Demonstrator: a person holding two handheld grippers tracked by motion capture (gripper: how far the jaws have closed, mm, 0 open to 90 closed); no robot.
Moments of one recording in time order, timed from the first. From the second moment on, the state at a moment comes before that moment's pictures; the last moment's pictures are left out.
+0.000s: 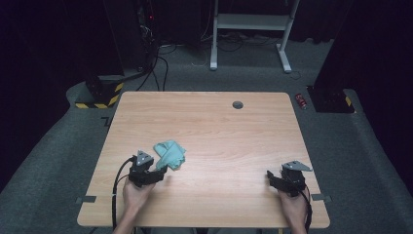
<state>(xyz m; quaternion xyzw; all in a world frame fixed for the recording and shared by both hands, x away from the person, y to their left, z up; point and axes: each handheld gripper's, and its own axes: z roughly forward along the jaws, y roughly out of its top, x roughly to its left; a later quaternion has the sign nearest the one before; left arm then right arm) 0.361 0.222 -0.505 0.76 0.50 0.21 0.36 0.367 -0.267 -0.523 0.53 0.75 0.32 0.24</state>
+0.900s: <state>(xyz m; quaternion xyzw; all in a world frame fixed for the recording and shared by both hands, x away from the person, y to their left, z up) 0.395 0.188 -0.515 0.79 0.47 0.21 0.32 0.367 -0.266 -0.523 0.52 0.75 0.32 0.23</state>
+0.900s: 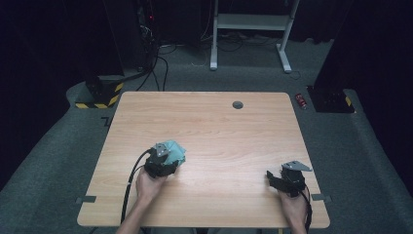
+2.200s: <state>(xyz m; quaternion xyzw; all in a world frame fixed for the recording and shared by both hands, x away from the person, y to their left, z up) 0.392 0.153 -0.495 0.80 0.42 0.15 0.41 0.367 -0.266 -0.523 0.52 0.75 0.32 0.23</state>
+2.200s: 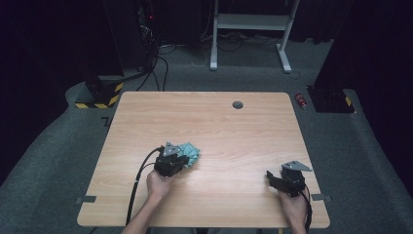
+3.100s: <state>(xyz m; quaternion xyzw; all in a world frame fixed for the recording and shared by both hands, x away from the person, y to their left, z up) 0.390 0.062 -0.500 0.84 0.34 0.10 0.41 0.367 -0.266 -0.523 0.52 0.76 0.32 0.23</state>
